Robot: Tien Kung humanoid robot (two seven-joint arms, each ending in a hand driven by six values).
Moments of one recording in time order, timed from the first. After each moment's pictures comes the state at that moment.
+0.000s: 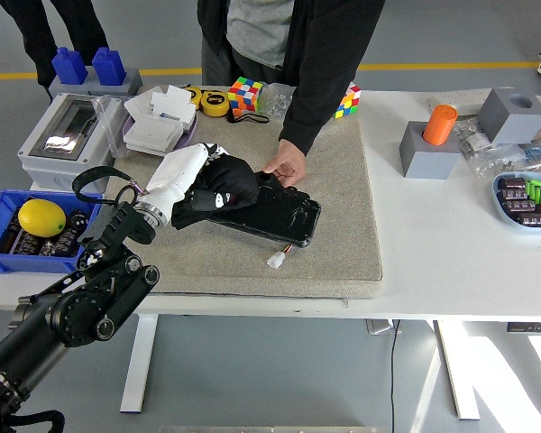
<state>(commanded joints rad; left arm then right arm) -0.53 0.04 -0.98 -0.94 2.01 0.24 -0.04 -0.05 -0.14 1.47 0.26 -1.23 0.01 0.21</state>
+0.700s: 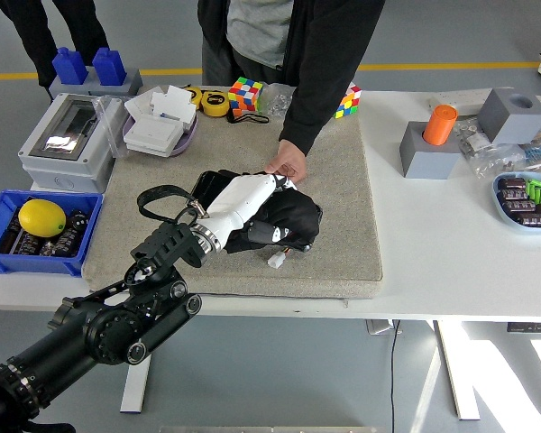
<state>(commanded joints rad) -0.56 0.00 -0.74 -0.98 1.96 0.24 -0.03 -0.05 -0.15 1.45 0.26 -1.22 0.01 0.21</state>
